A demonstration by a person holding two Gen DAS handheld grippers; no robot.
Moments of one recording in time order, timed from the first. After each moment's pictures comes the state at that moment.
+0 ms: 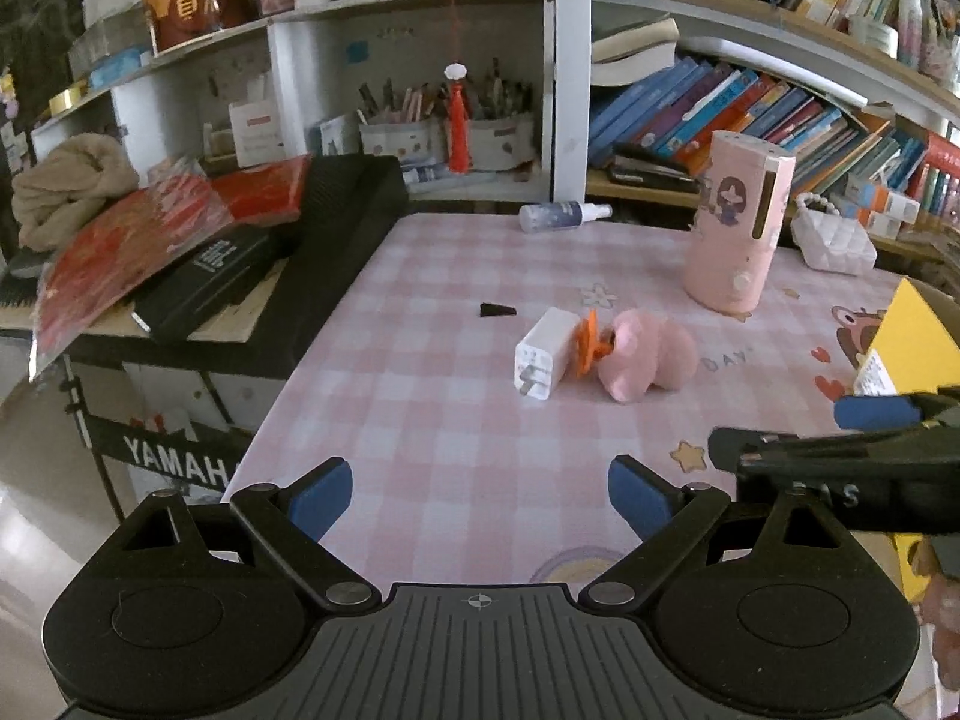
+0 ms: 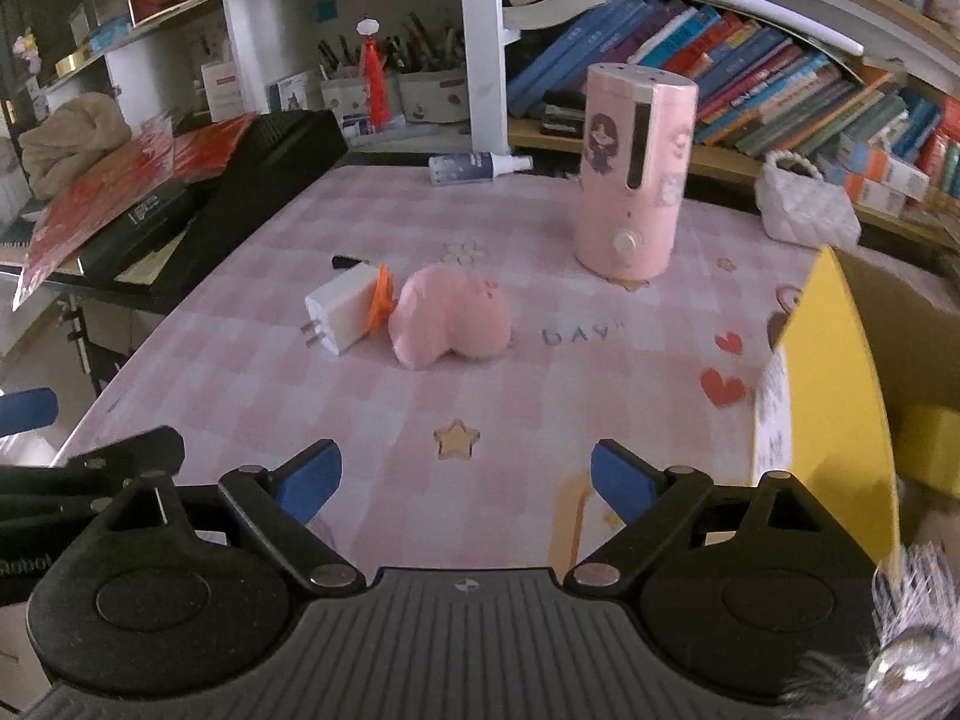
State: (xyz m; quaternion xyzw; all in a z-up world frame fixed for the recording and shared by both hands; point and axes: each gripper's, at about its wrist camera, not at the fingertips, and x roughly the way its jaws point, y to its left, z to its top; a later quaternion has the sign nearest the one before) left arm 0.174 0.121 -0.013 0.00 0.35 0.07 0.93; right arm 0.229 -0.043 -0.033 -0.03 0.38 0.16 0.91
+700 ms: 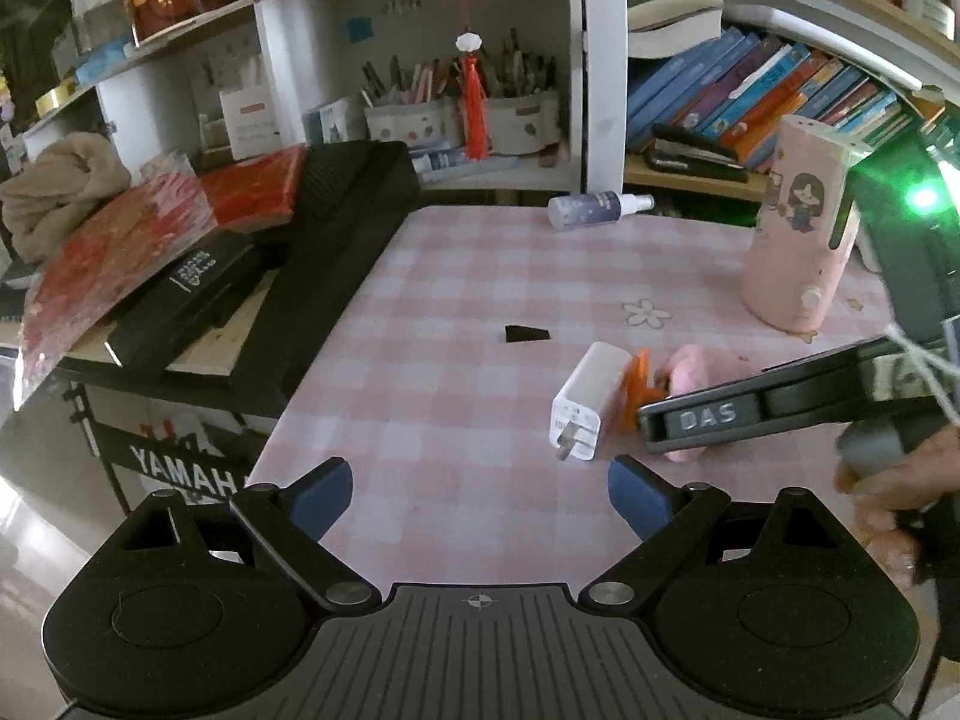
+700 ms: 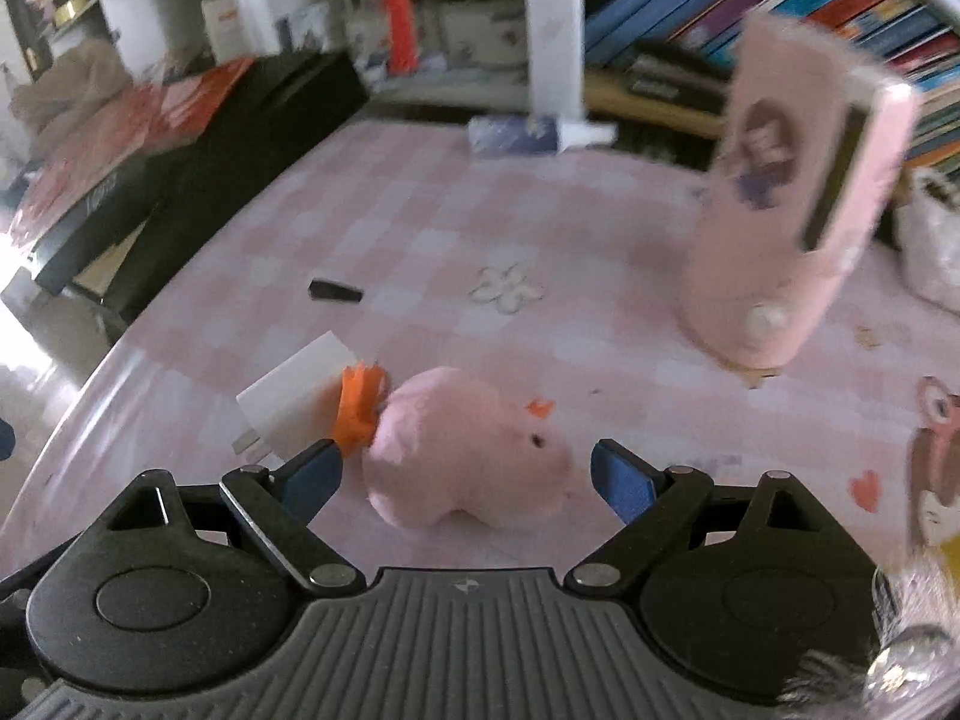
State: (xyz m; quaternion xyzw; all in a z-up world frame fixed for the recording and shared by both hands) left arm 0.245 0.132 -0.029 0.00 0.38 0.09 0.92; right arm 0.371 0.001 -0.073 -0.05 0.45 0.22 0.86
